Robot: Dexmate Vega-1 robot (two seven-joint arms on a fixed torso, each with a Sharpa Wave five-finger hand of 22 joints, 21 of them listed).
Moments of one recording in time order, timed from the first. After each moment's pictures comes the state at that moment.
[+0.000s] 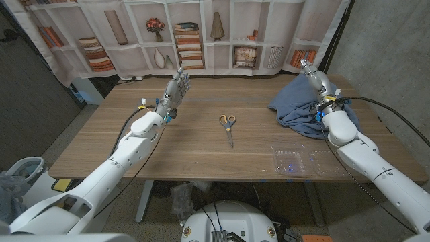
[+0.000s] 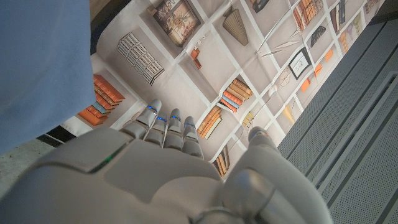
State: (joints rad) left arm 0.81 0.54 0.38 -1.40 -0.68 -0.25 -0.11; left_hand 0.17 -0.08 0.24 0.07 0.36 -0.13 0.07 0.20 0.18 -0.11 0.00 0.20 0.18 -0.10 0.03 0.19 0.18 -0.11 -0.04 0.20 0.17; right arm -0.98 -0.71 -0.24 -1.59 0.22 0.34 -0.28; right_hand 0.20 -0.03 0.24 -0.02 0.27 0.14 0.06 0.20 0.18 0.13 0.09 0.23 0.18 0.05 0.03 0.20 0.18 0.06 -0.04 0.41 0.17
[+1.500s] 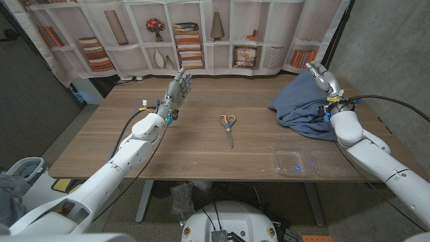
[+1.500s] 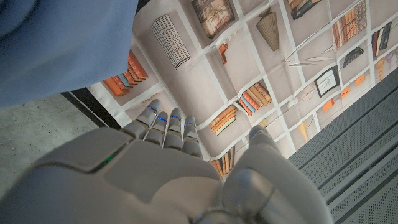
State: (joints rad) left arm 0.85 0.55 0.38 -1.46 -0.68 -0.25 -0.09; left_hand 0.17 -0.08 0.23 0.07 0.36 -0.11 0.07 0.20 0.18 -0.10 0.00 0.20 0.18 -0.09 0.02 0.19 0.18 -0.10 -0.03 0.20 0.17; right arm -1.02 -0.77 -0.21 -1.63 0.11 0.21 -0.39; right_hand 0.21 -0.03 0.24 -0.03 0.27 0.15 0.05 0.20 0.18 0.14 0.08 0.23 0.18 0.05 0.03 0.20 0.18 0.07 -0.04 0.39 0.17
